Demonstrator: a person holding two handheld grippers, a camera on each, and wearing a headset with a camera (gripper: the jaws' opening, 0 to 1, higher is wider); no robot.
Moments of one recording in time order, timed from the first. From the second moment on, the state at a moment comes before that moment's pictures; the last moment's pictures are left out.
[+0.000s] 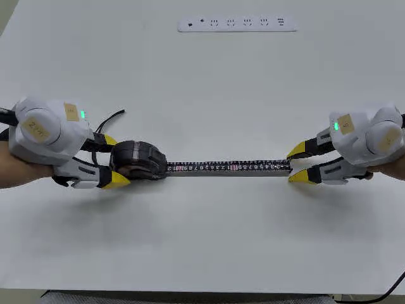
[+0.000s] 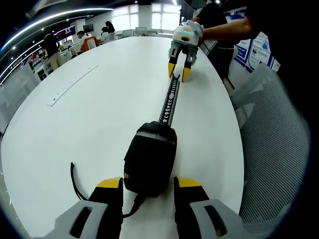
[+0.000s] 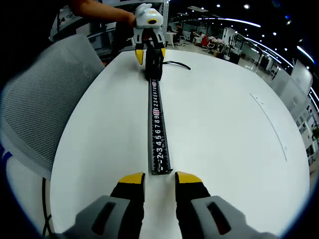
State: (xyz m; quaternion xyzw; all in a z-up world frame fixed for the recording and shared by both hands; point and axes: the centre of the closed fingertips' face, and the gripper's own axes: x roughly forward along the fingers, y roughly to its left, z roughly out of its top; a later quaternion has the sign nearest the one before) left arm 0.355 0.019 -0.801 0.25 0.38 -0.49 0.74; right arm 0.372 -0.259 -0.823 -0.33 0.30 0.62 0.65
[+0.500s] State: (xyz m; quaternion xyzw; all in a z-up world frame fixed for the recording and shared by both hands) left arm 0.348 0.028 -0.794 0.21 0.37 -0.46 0.78; right arm 0.365 -0.277 -0.816 -0.30 0.30 0.58 0.69
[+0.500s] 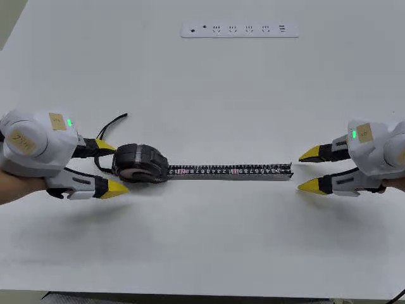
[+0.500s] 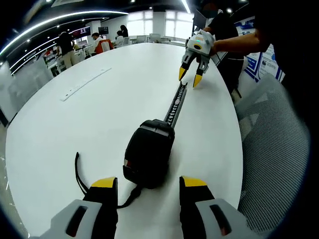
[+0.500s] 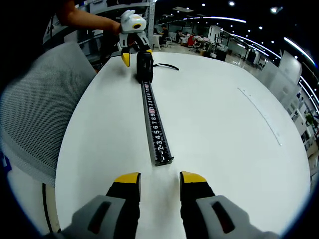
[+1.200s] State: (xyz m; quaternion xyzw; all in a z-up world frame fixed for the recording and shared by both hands) left arm 0.319 0.034 -0.776 0.07 0.31 -0.37 0.87; right arm 0.343 -0.277 -0.802 -0.24 0.30 0.52 0.77
